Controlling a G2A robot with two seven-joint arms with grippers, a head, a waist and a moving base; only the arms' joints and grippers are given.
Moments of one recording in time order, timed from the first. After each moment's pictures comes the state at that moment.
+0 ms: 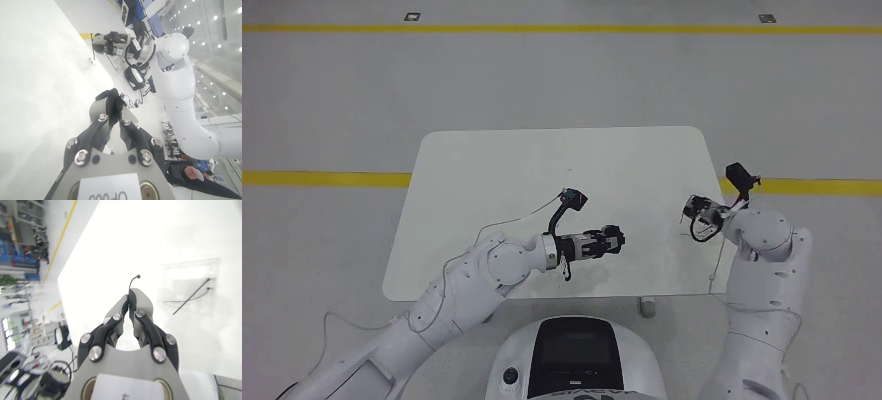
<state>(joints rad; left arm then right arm) 1.06 -1.17 -0.67 -1.45 0.11 -0.34 -0.48 -1.25 -1.60 2.02 -1.48 -0.97 -0.05 1.18</state>
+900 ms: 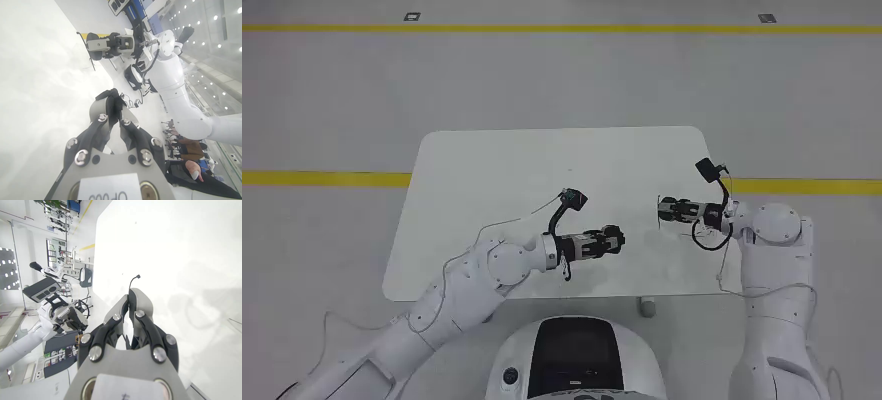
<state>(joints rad) 1.06 -1.17 -0.67 -1.45 0.11 -0.34 -0.48 -1.16 -1.42 1.87 -1.23 -0.55 -0.34 1.39</state>
